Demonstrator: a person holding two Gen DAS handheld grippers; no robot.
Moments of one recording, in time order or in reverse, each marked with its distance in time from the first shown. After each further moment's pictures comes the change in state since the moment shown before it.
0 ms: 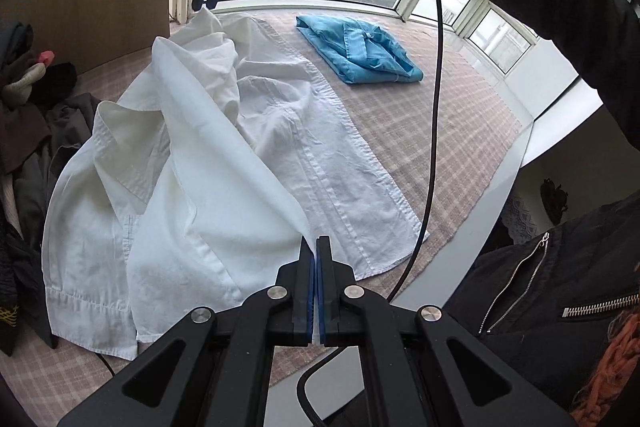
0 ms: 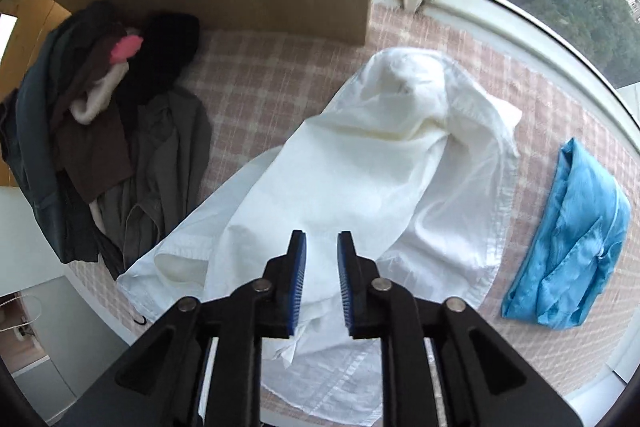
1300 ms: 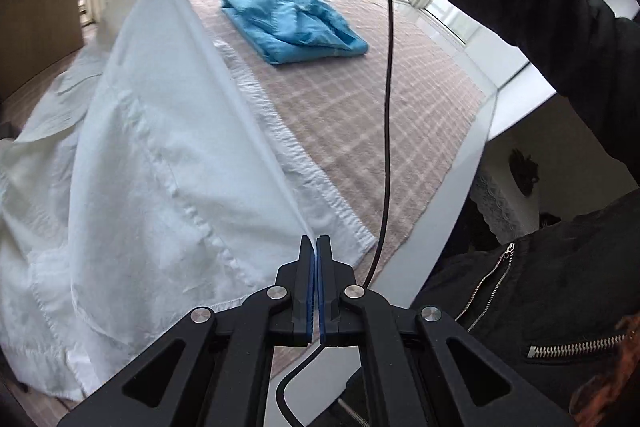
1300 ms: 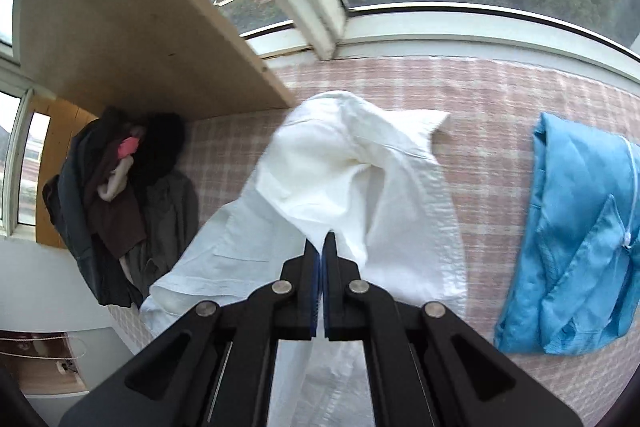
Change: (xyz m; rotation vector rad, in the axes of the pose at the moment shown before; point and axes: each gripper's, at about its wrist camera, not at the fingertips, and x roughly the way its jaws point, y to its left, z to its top) left arm 0.081 -0.081 0.031 0.125 0.098 -0.186; right arm -0.026 -0.166 -0.020 0.189 -0.275 0.205
